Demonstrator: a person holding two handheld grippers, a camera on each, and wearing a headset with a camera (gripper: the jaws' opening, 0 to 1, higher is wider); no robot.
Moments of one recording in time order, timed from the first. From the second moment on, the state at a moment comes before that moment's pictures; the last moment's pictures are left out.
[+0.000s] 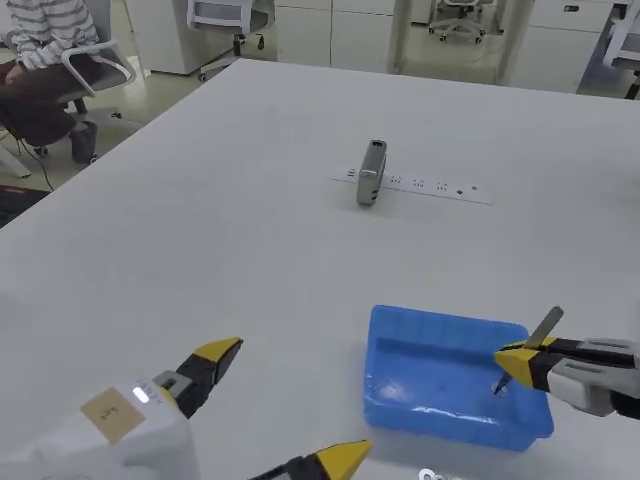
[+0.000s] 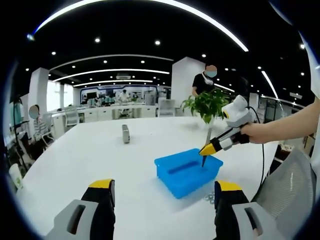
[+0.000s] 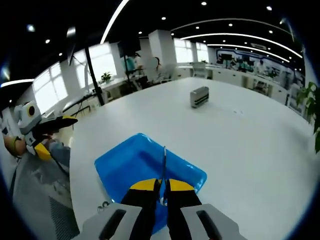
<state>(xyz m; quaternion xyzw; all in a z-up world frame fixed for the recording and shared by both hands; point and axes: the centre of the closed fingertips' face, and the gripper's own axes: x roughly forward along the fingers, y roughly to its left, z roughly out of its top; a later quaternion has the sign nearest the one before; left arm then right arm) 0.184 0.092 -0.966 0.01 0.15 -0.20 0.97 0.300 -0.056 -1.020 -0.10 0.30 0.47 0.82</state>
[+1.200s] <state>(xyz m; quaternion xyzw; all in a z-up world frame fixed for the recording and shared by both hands) 0.183 0.088 -0.970 0.01 0.16 -0.21 0.96 0.262 -0.039 -0.973 -0.05 0.23 0.52 0.82</state>
